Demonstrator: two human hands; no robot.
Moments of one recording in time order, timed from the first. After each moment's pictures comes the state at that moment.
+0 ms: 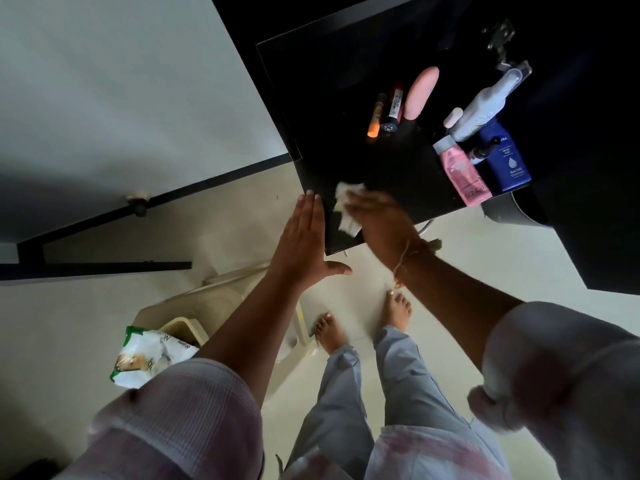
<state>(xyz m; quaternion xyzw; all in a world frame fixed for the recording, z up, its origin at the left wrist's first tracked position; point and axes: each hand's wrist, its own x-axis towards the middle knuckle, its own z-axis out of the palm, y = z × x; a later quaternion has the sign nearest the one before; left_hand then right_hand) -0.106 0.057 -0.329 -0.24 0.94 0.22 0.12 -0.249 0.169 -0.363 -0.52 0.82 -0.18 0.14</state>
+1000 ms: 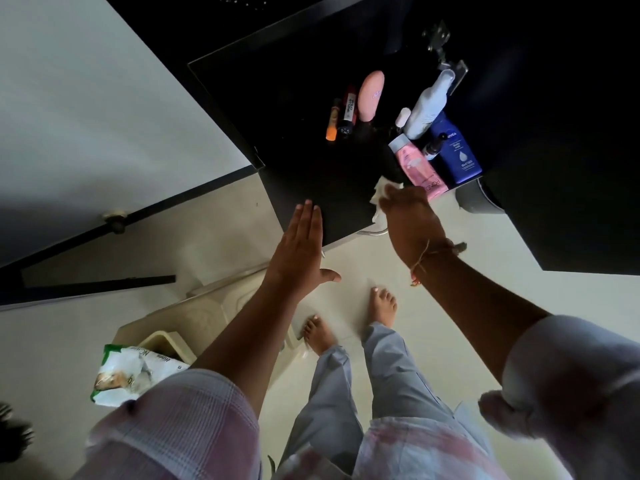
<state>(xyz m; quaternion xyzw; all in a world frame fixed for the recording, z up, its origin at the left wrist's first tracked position) -0.132 0.099 -0.320 -0.20 0.94 0.21 0.16 -0.297 0.239 -0.343 -0.49 0.86 0.14 0.04</state>
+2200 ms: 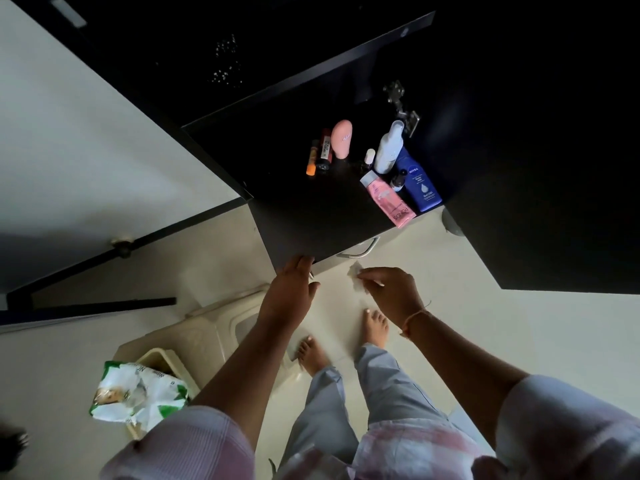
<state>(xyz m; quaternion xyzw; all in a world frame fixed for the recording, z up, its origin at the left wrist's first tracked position) -0.133 0.136 -0.304 -0.28 0.92 0.25 0.09 -0.254 0.303 -0.327 -0.23 0.87 -0.28 0.33</state>
